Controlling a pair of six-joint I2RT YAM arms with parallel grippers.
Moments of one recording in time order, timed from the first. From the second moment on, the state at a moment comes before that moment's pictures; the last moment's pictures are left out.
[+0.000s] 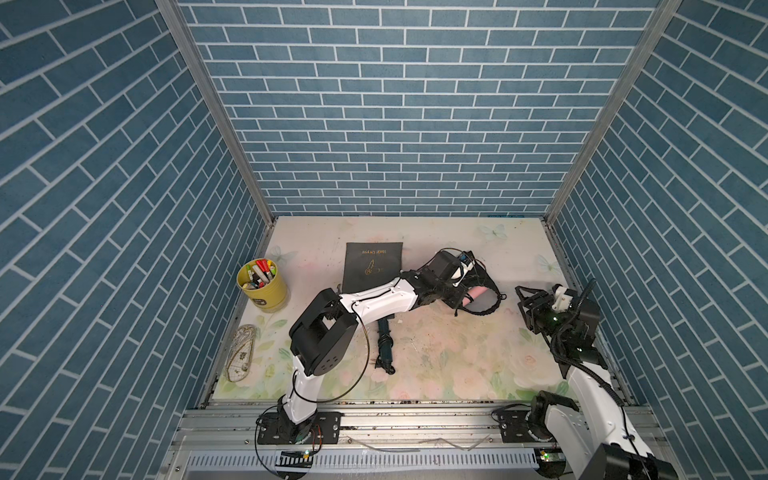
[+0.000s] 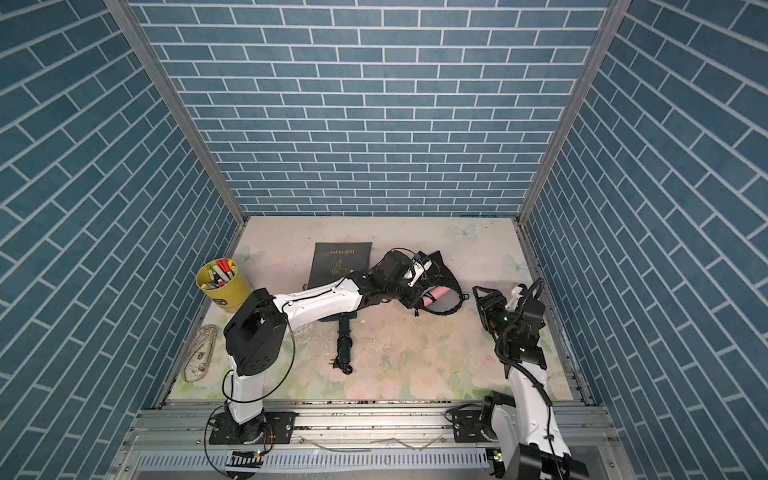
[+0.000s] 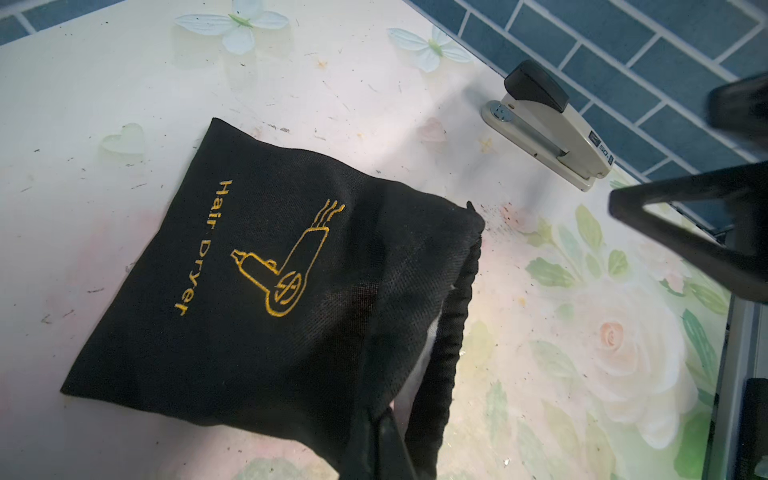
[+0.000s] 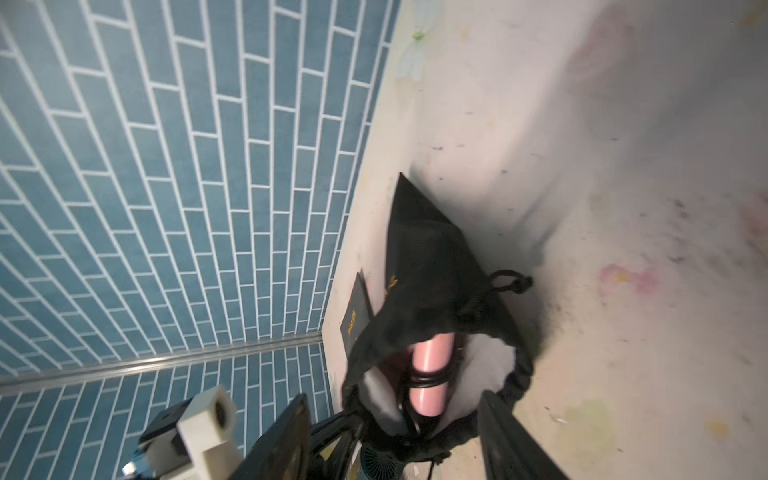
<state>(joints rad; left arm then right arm) -0.89 1.98 1.50 -0.23 0.13 -0.15 -0.23 0.85 0.33 0.05 -0.62 1.15</state>
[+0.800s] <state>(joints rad) -0.89 1.96 1.46 -0.19 0.17 -0.15 -0.25 1.39 0.35 0.49 -0.75 1.34</state>
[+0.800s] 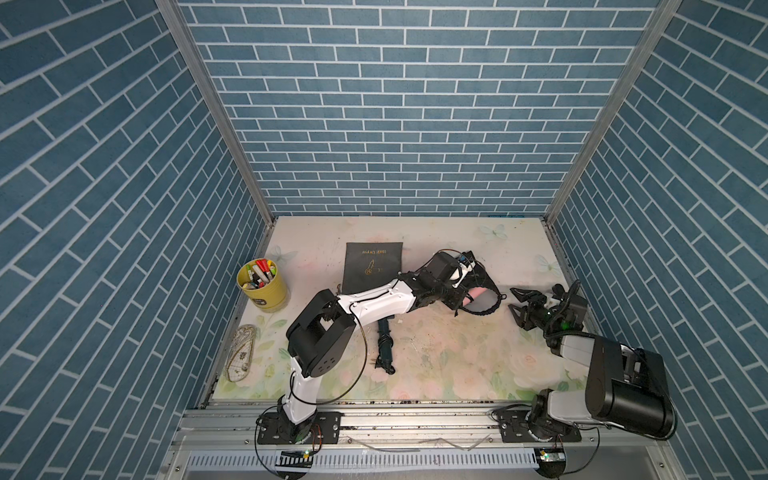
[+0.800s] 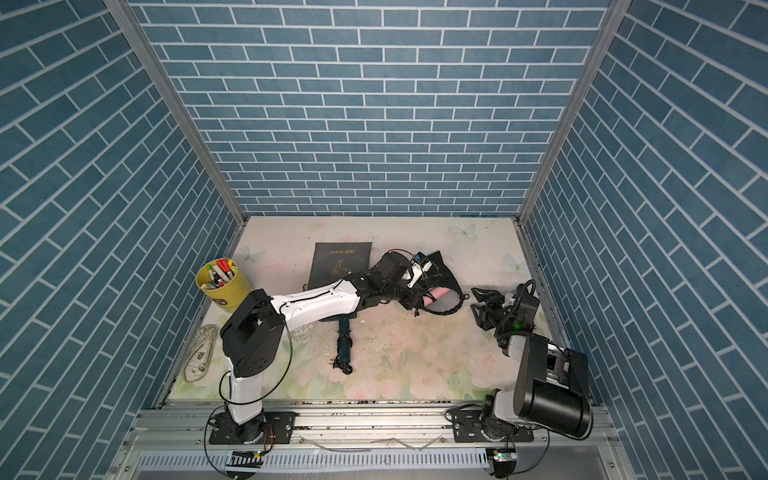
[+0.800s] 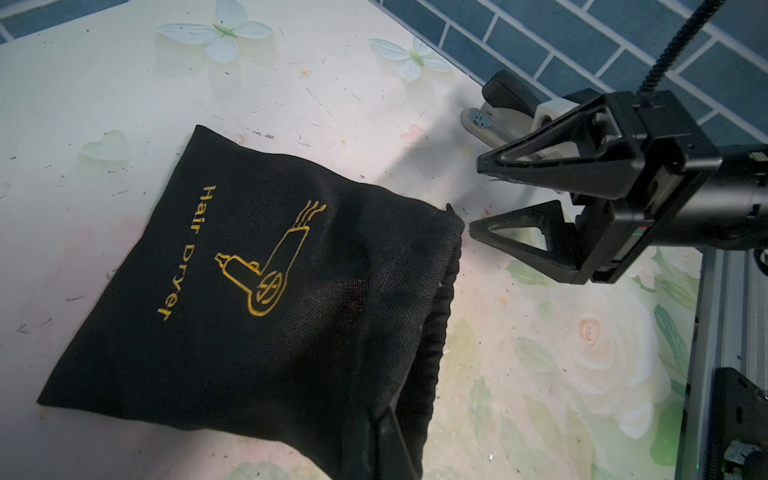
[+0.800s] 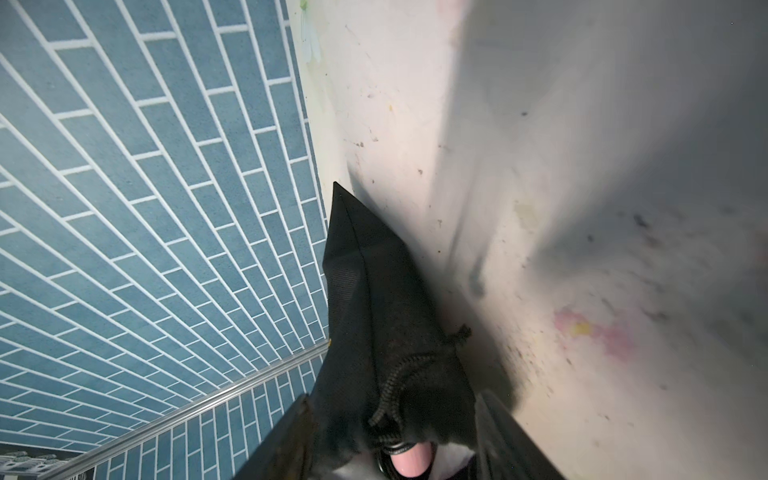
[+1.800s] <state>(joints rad) -0.89 1.95 1.45 -0.17 0.17 -0.15 -0.14 1.60 0.41 0.59 -0.66 1.42</state>
